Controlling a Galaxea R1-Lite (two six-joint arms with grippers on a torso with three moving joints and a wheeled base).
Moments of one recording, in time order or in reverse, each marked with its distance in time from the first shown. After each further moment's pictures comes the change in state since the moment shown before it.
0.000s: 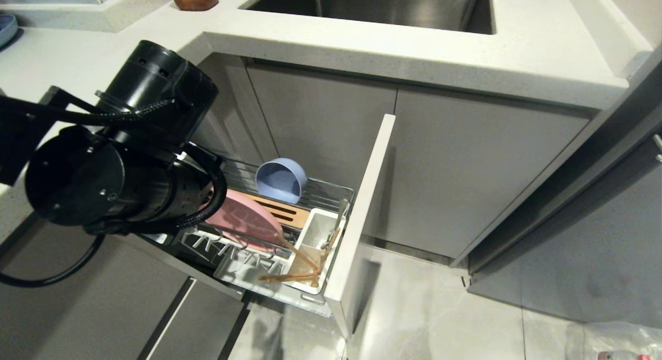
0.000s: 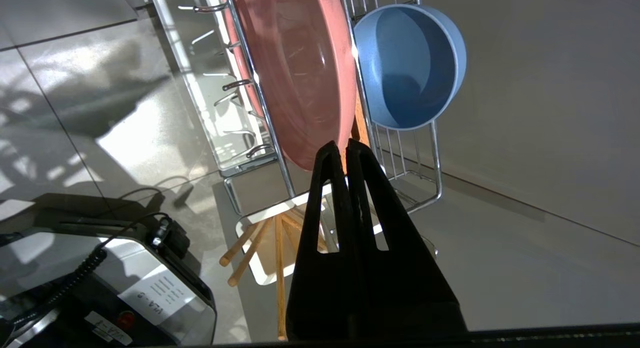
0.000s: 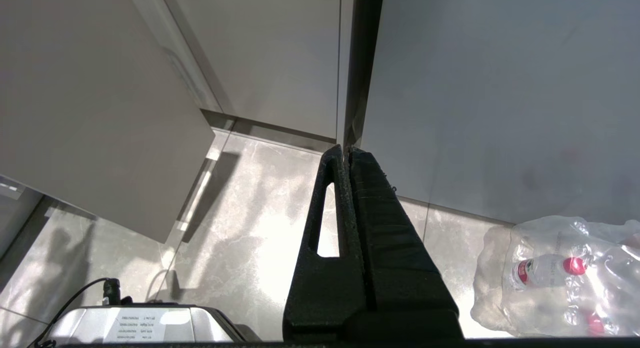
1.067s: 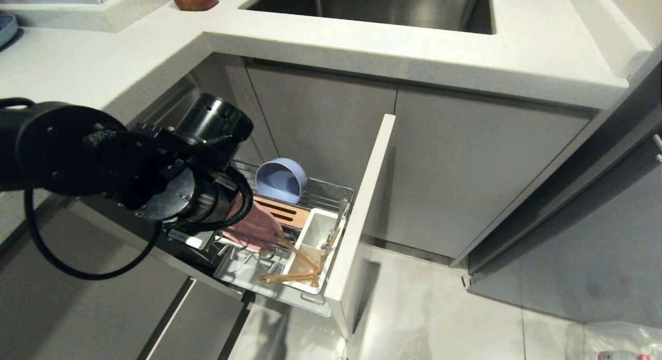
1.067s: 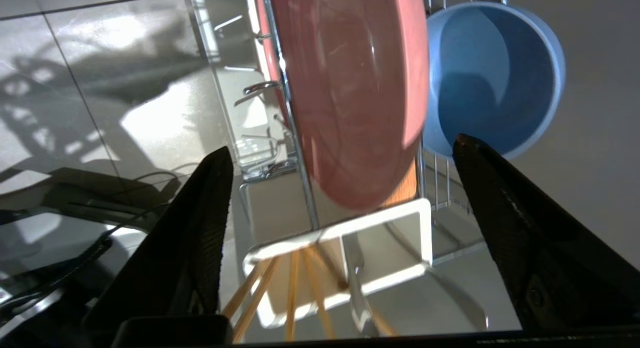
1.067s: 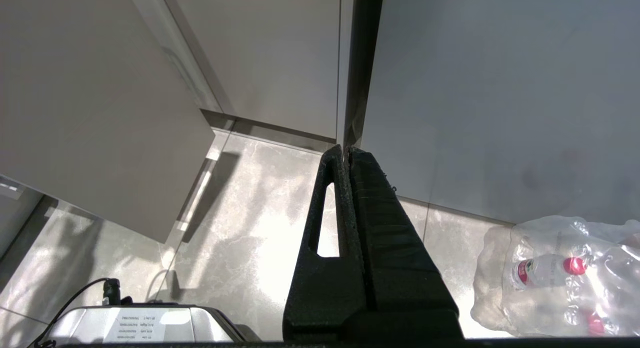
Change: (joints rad) left arm 0.128 0.144 0.042 -0.107 -0.115 -0.013; right arm 0.000 0.000 0.000 0.000 0.000 0.000
